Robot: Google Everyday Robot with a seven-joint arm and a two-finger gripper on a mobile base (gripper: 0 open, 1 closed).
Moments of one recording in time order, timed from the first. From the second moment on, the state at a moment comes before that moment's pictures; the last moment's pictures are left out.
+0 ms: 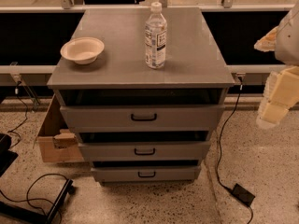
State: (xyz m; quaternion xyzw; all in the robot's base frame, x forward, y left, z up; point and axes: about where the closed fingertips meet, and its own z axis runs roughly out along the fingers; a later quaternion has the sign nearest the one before) arm 0.438 -0.217 0.976 -0.60 0.78 -0.03 0.16
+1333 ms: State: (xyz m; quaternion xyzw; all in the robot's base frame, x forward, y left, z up) arm 0.475 -0.177 0.853 -0.63 0.76 -0.07 0.11
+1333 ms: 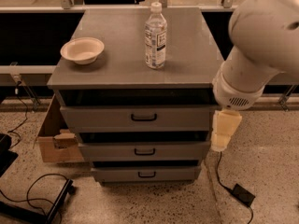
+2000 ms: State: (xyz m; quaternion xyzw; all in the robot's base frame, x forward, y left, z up) arm 0.544 -0.178 0.747 -0.65 0.74 -0.11 0.10
